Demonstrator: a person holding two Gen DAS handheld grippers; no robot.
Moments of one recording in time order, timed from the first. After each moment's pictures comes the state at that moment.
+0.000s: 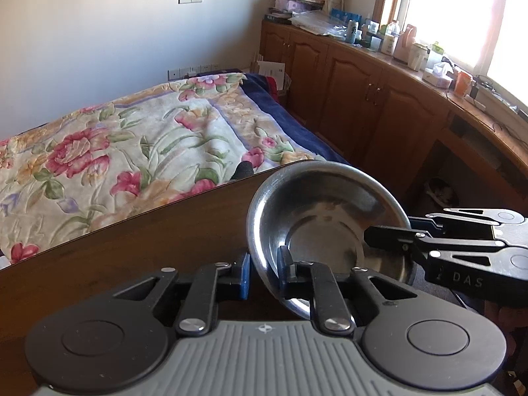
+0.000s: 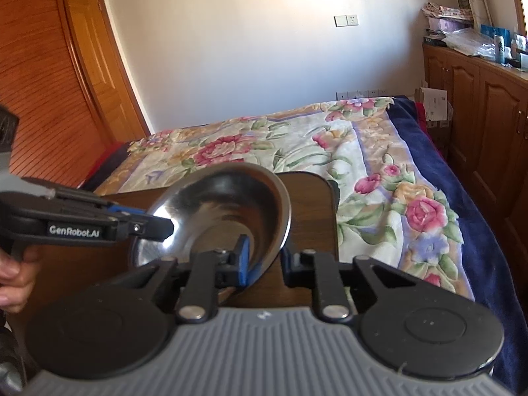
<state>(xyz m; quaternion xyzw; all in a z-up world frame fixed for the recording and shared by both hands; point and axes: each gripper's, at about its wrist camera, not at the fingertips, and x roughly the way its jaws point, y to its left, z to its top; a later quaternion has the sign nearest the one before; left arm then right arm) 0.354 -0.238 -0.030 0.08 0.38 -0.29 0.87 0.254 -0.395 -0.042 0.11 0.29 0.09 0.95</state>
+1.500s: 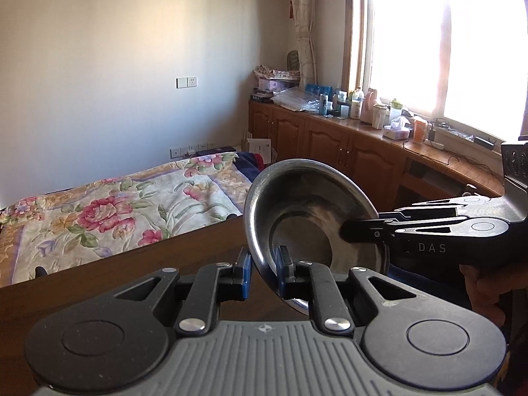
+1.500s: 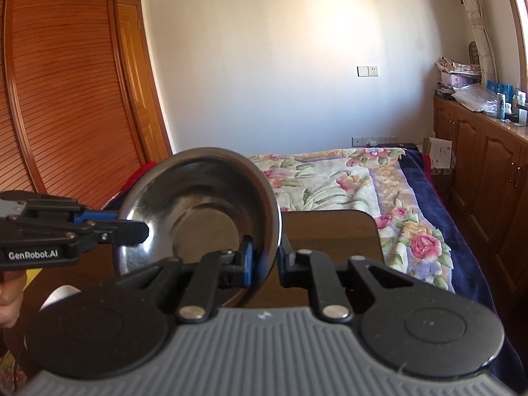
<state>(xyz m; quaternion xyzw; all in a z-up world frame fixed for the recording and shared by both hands) 0.188 -0.136 0.058 0.06 0.24 -0.32 0.91 0.147 -0.336 0.032 0.07 0.22 0.10 0.97</state>
